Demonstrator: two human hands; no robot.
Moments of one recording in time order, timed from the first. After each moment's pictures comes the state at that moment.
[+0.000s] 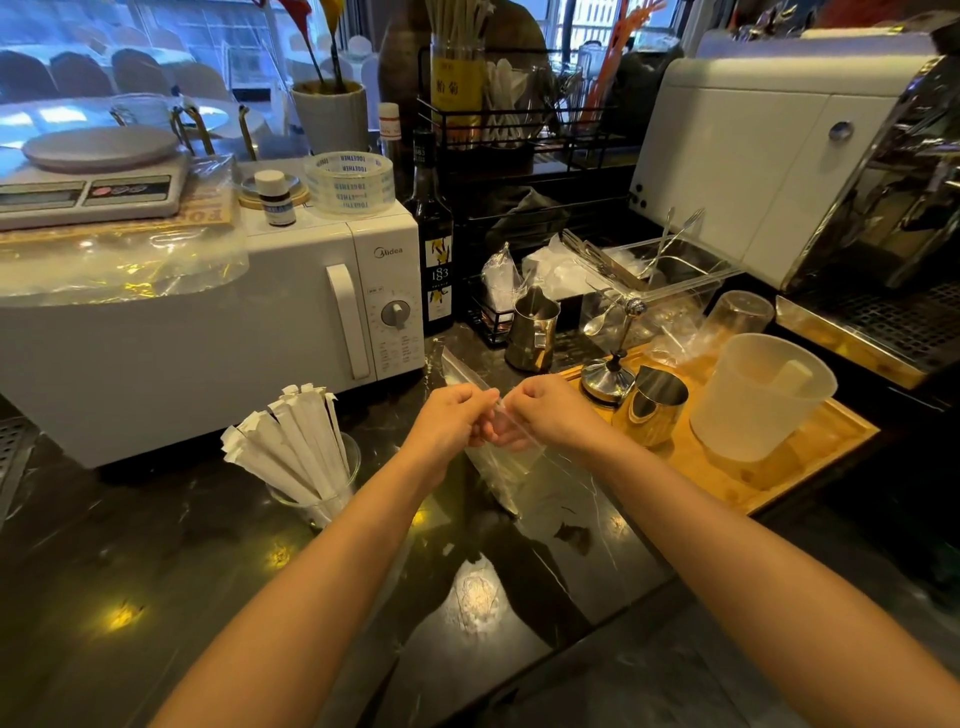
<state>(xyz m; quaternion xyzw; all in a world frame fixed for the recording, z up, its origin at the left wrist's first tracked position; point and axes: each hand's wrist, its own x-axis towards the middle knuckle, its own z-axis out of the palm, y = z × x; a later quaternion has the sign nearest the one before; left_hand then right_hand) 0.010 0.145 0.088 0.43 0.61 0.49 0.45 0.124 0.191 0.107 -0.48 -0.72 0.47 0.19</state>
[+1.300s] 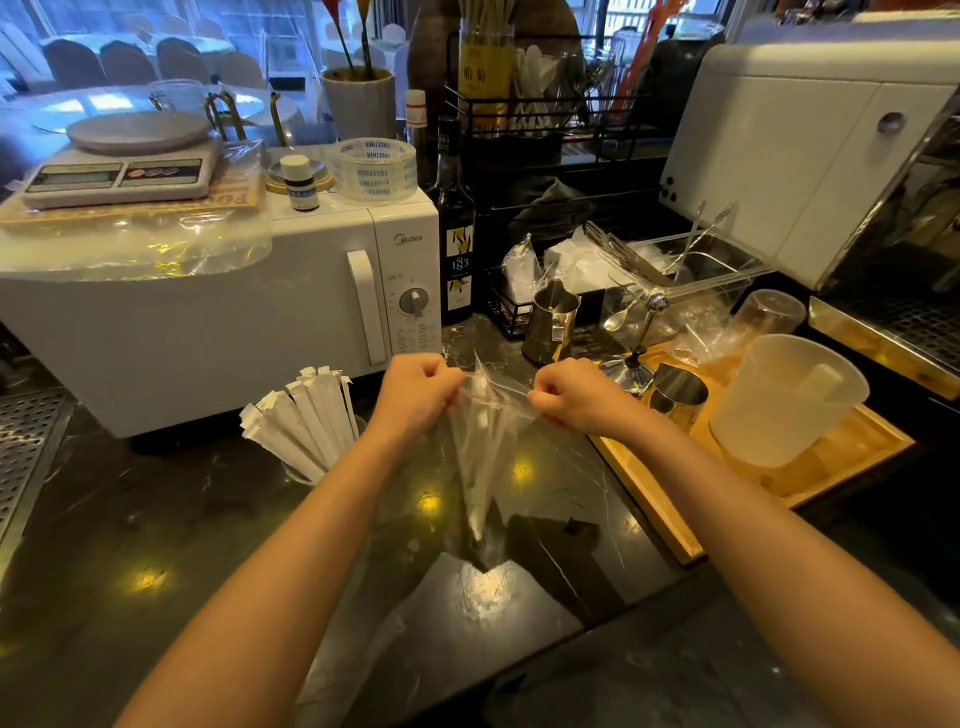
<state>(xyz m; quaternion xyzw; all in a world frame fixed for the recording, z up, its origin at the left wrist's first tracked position) -0.019 0.134 0.101 0.46 0.67 0.51 0.28 0.142 0.214 0.114 -0.39 -0.88 0.28 0.08</state>
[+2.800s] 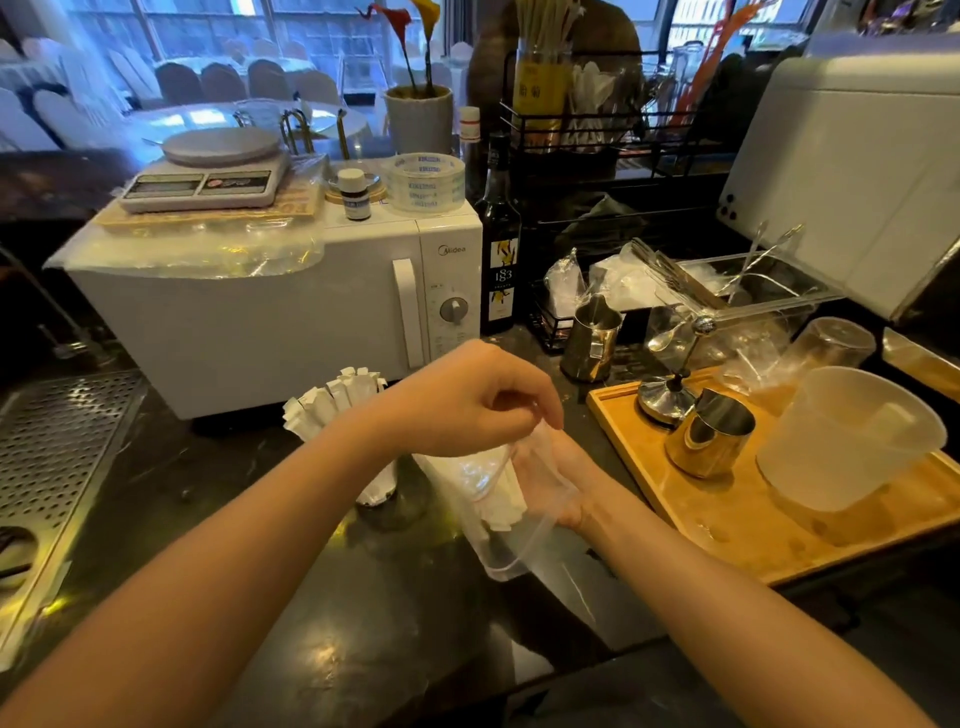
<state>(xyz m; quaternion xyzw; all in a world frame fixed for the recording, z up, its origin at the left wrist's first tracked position) 0.007 0.087 0.194 0.76 0.56 0.23 0.22 0.099 0.181 0.058 -0.16 -0.25 0.96 0.03</state>
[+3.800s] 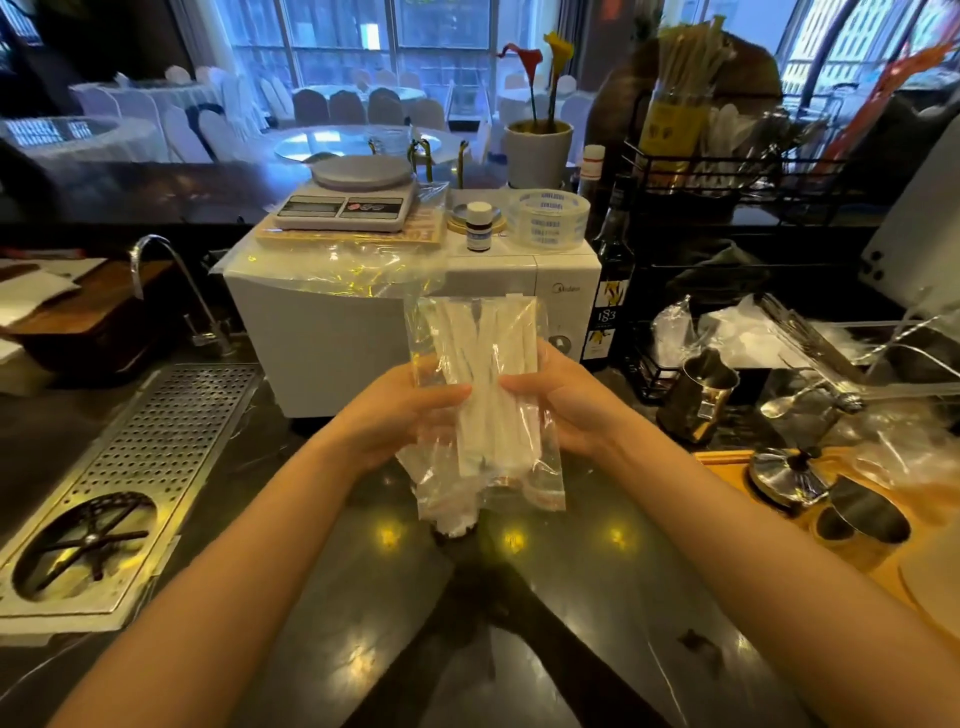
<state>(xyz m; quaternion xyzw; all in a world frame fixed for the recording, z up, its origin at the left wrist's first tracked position) -0.111 0.060 0.151 0.34 0.61 0.56 0.43 0.000 0.190 0.142 -0.15 -0.56 0.80 0.14</state>
